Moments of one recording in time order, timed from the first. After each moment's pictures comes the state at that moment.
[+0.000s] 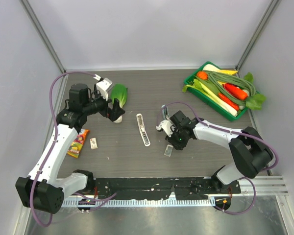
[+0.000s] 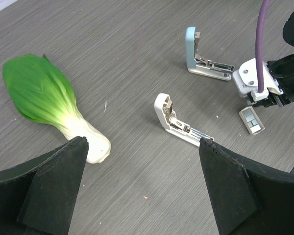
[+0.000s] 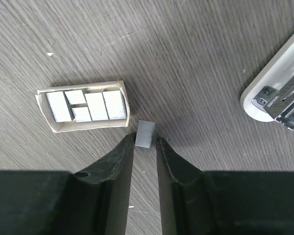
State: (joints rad) left arm -0.21 1.10 1.06 -0.46 0.56 0.19; right arm 0.65 1.50 0.80 -0.55 -0.19 -0.40
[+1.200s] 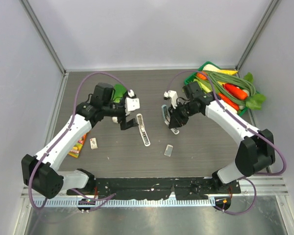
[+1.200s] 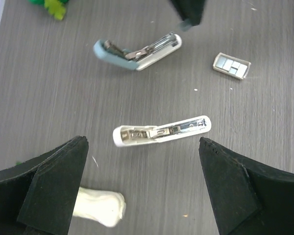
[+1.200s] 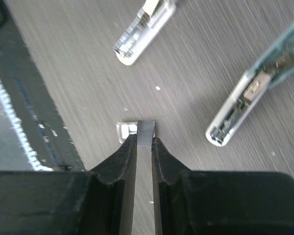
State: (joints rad) left arm -0.44 1.27 1.16 -0.57 0.70 0.73; right arm 0.43 1.48 1.19 -0.81 -0.60 -0.40
